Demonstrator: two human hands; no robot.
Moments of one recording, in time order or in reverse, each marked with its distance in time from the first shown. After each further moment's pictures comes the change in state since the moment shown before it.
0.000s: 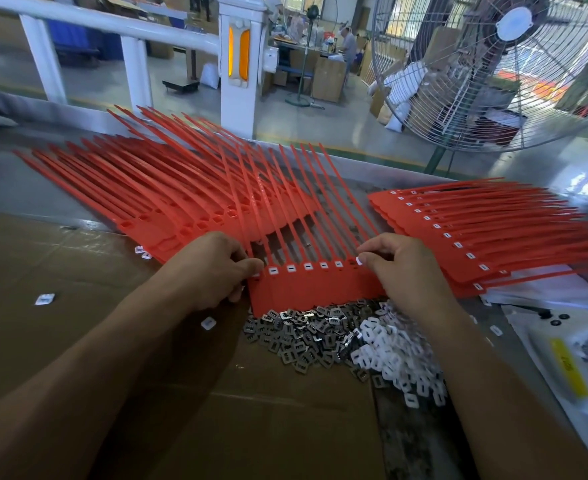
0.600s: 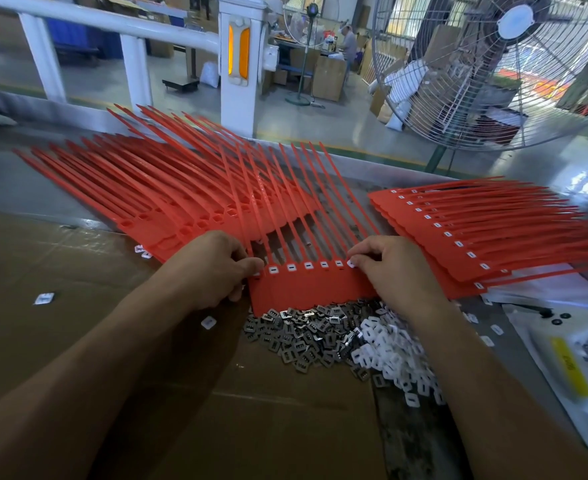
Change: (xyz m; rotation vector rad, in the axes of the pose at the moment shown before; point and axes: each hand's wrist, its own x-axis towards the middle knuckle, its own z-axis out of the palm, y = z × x) left_hand -0.002 0.001 0.001 0.002 -0.002 -0.007; right_hand 0.004 -0.003 0.011 -0.118 -0.043 -0.006
